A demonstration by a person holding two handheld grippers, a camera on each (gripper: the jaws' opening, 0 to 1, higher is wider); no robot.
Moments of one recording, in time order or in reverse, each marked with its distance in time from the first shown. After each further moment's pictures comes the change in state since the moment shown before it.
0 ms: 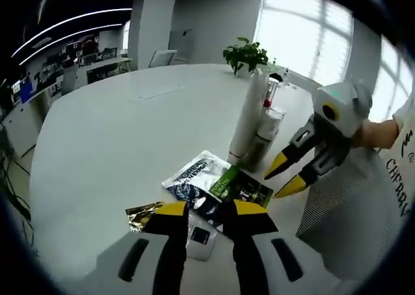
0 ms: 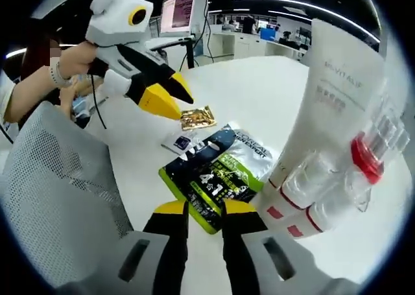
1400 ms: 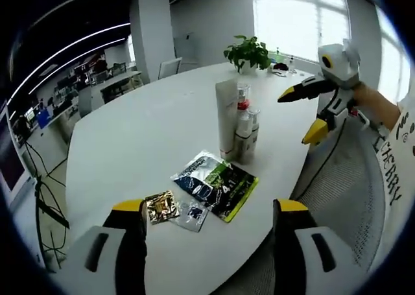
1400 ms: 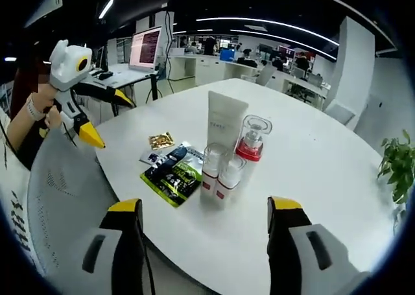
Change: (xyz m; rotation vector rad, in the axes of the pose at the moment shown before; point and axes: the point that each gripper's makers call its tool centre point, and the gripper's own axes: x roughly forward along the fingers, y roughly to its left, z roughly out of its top) left arm -0.068 -0.038 0.004 0.096 0.003 0.164; right arm -0.115 -0.034 -0.002 0.067 -0.120 -0.236
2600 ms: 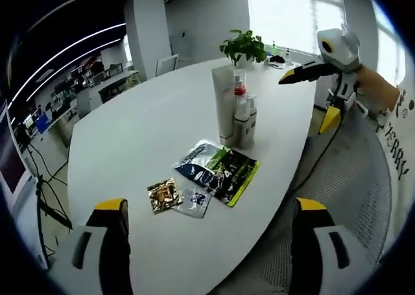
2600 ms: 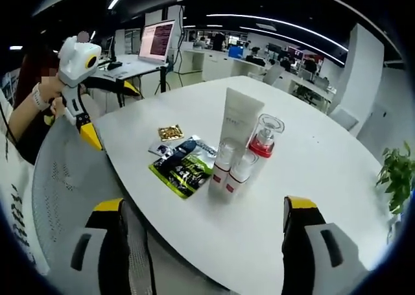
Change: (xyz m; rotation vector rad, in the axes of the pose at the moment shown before) left arm -0.001 0.011 -0.026 0.083 0.031 -0.030; right arm -0.005 0.017 -0.003 -0.051 0.046 -0.004
